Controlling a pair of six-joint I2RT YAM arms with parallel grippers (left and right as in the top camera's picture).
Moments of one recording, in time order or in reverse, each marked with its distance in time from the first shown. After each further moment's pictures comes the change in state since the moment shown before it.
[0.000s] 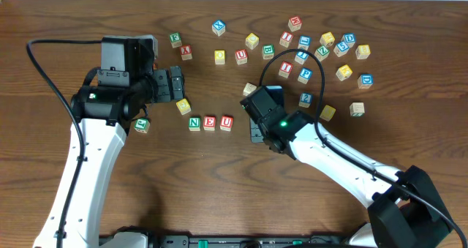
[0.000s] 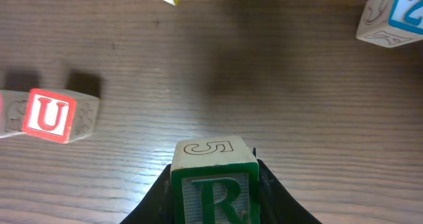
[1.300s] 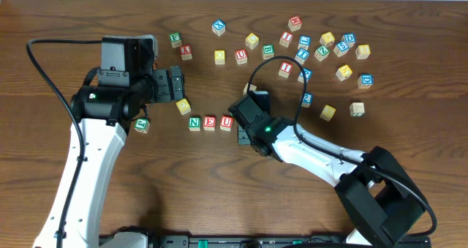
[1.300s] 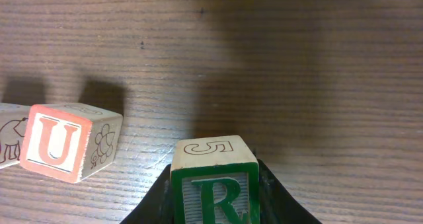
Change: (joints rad) left arm 0.000 0.000 0.000 0.000 0.000 0.000; right arm 0.047 0.144 -0.039 0.222 -0.018 0.051
